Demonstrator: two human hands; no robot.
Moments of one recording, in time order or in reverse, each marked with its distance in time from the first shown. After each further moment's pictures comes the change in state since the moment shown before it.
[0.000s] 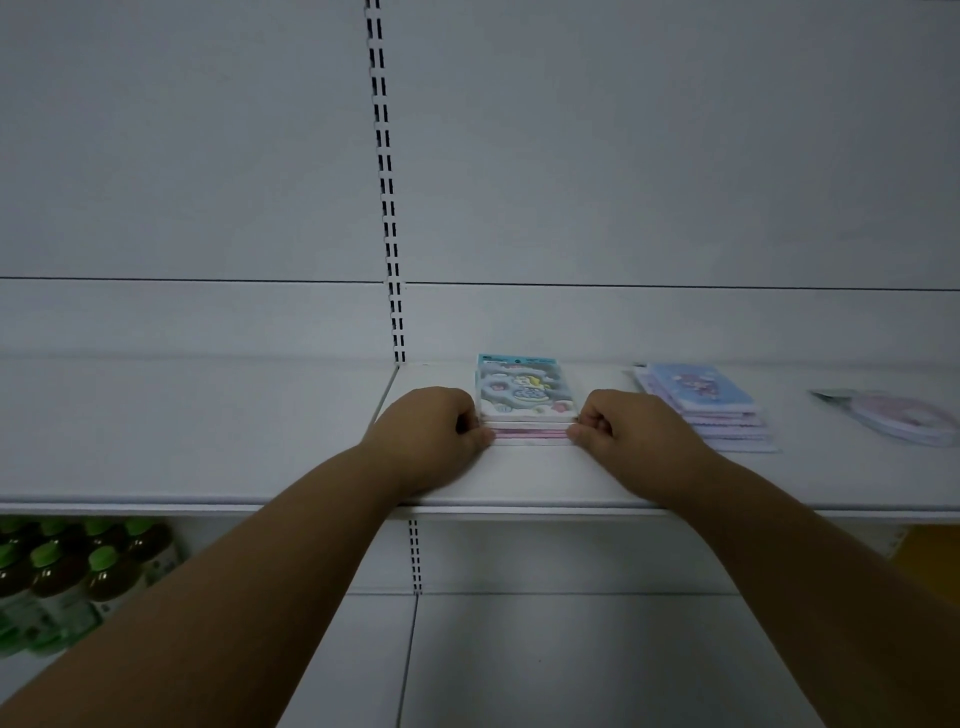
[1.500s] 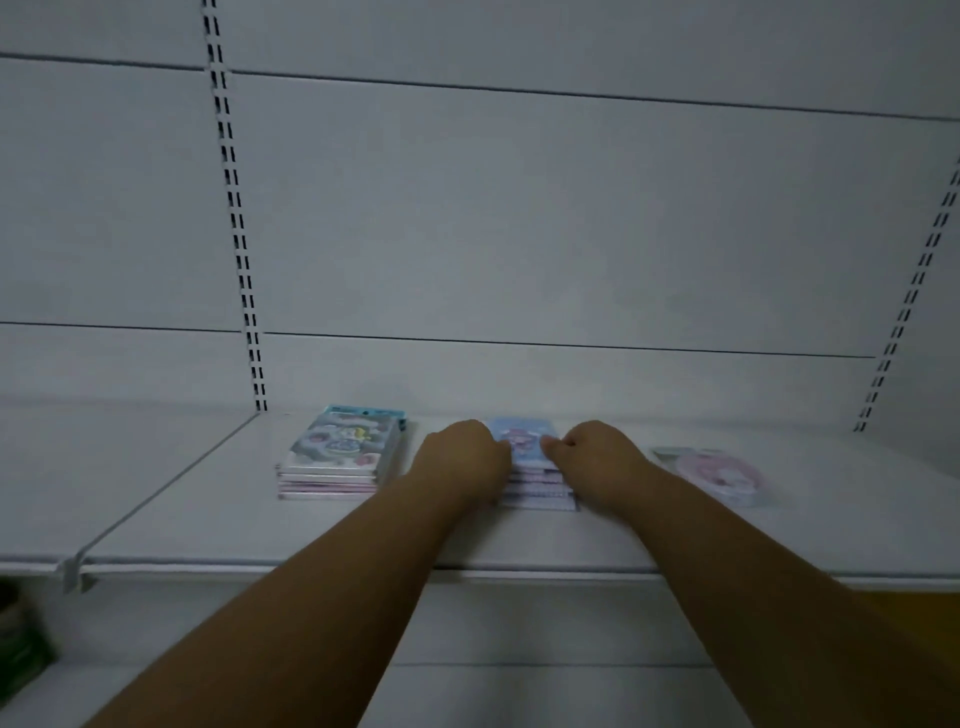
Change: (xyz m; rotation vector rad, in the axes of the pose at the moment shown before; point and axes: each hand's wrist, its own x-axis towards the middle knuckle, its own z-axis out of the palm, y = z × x) left_hand 0.074 0.221 0.069 -0.083 -0.143 -0.255; right_hand 0.010 0.149 -0.072 0.084 -0.024 0.270
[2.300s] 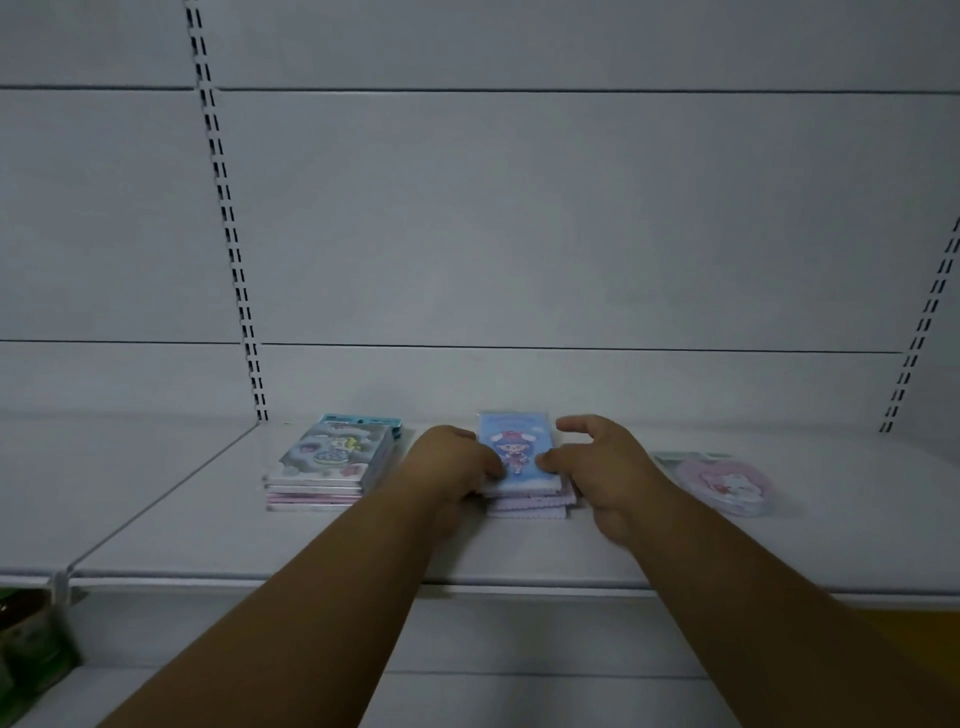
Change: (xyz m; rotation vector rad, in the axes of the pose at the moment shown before) left_hand 0.006 0.001 0.004 -0.984 -0.030 -0.316; right_hand 0.000 0.009 0.001 0.963 -0.029 0.232
